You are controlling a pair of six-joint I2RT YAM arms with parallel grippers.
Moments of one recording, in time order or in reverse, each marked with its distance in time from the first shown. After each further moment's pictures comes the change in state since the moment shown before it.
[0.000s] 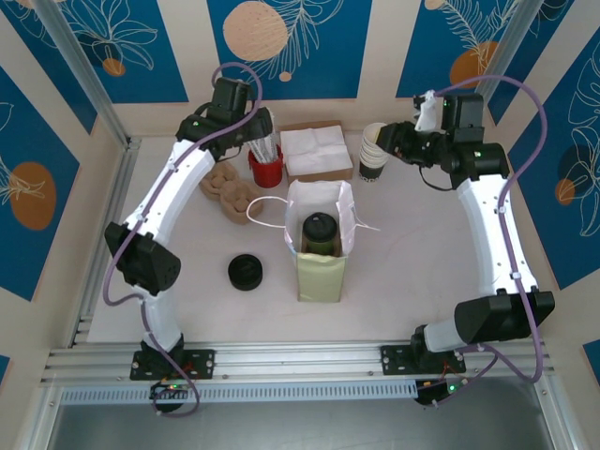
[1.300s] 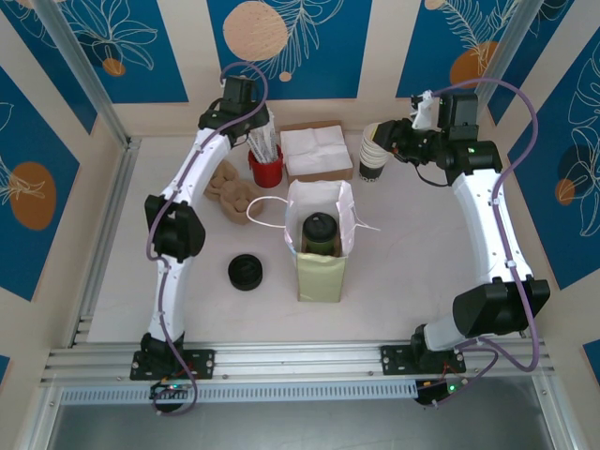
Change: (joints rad) left arm 0.078 0.407 0.320 0.118 0.041 0.016; right arm -0.012 0.032 -0.040 0.050 -0.068 0.074
